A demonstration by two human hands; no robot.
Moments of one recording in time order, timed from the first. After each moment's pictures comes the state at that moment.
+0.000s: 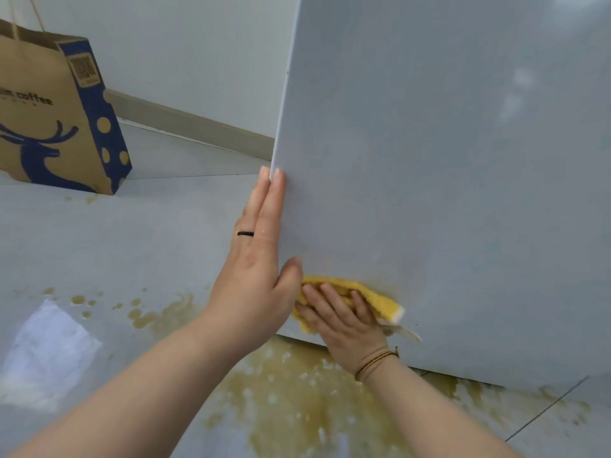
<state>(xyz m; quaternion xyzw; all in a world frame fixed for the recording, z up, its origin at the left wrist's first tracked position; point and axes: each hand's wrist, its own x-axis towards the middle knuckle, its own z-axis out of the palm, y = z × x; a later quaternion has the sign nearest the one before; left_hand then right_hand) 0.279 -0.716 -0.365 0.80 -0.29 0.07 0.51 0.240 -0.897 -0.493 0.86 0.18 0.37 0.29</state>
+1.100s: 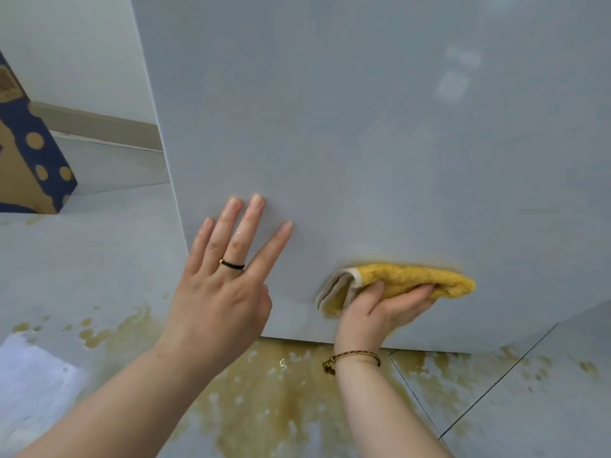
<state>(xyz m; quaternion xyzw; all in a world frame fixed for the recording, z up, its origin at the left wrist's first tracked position) 0.268 -0.749 -0.396 0.85 -0.37 0.33 0.18 0.218 -0.893 -0.442 0.63 -0.41 0.48 -0.46</state>
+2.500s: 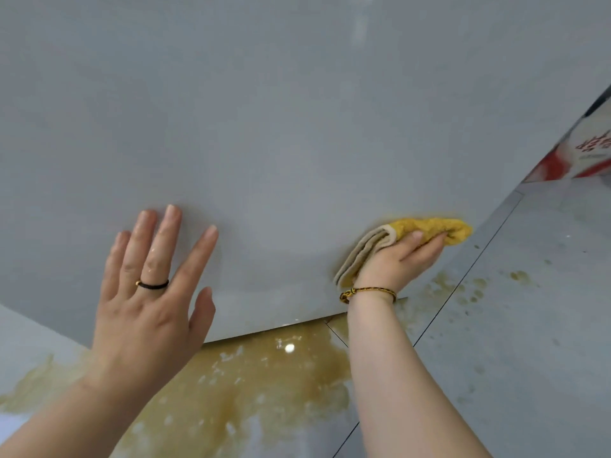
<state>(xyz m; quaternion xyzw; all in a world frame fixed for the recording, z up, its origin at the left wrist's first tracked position) 0.231 -0.837 -0.405 0.80 -0.45 0.35 0.18 0.158 -1.057 -0.437 0.44 -0.53 0.58 -0.44</state>
